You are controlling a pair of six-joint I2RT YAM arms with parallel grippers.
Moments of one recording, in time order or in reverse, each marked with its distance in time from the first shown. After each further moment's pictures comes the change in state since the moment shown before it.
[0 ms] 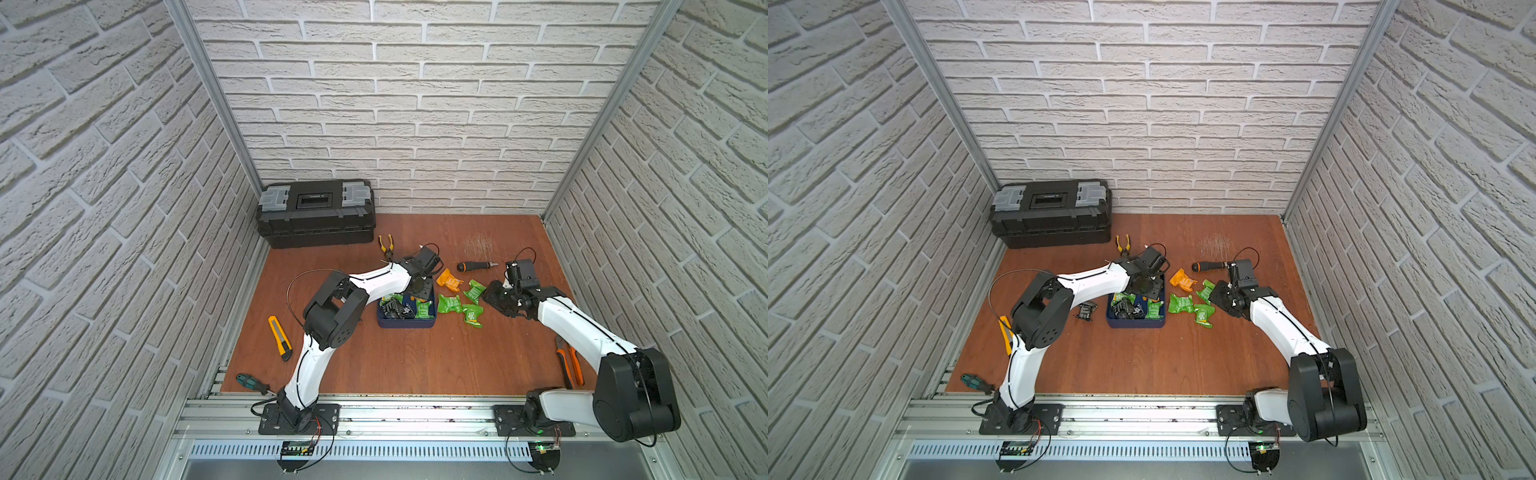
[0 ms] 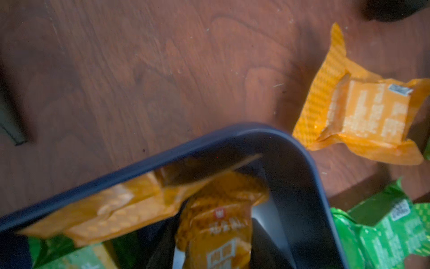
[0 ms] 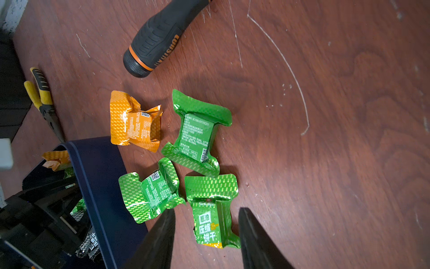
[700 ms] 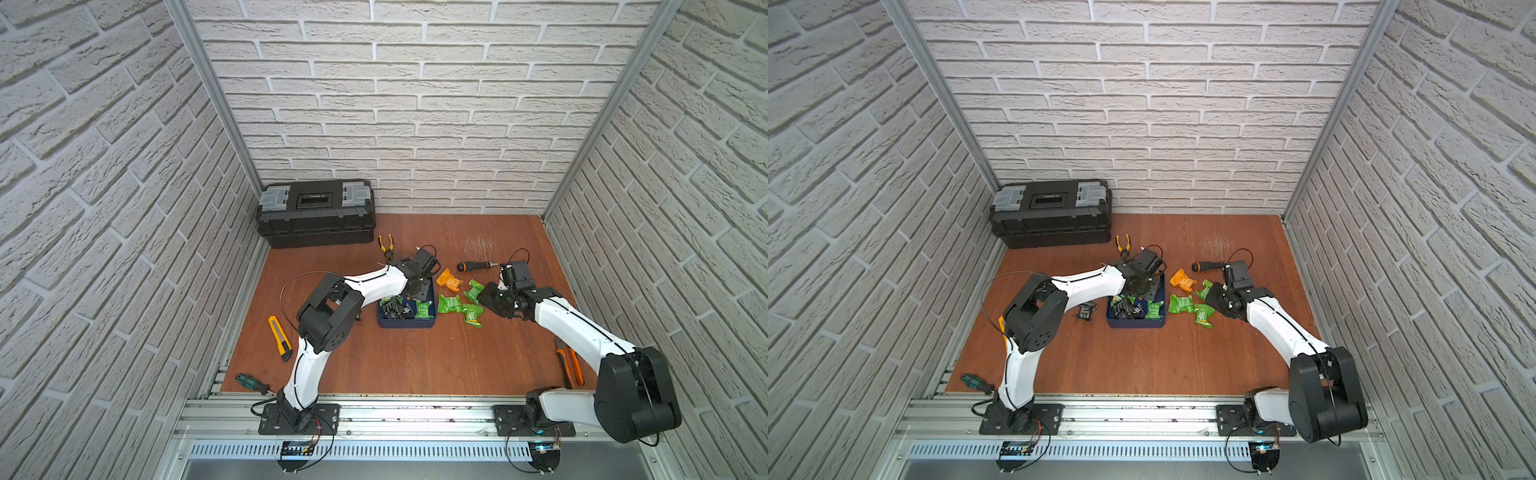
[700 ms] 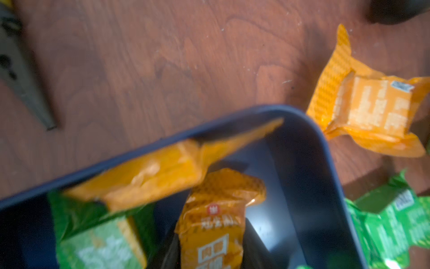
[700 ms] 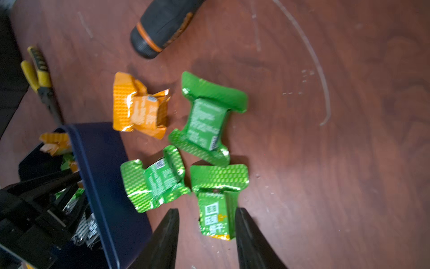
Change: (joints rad) left arm 0.000 -0.089 -0.109 0.052 -0.019 -0.035; right arm 0.097 0.003 0.022 -0.021 0.010 -0.014
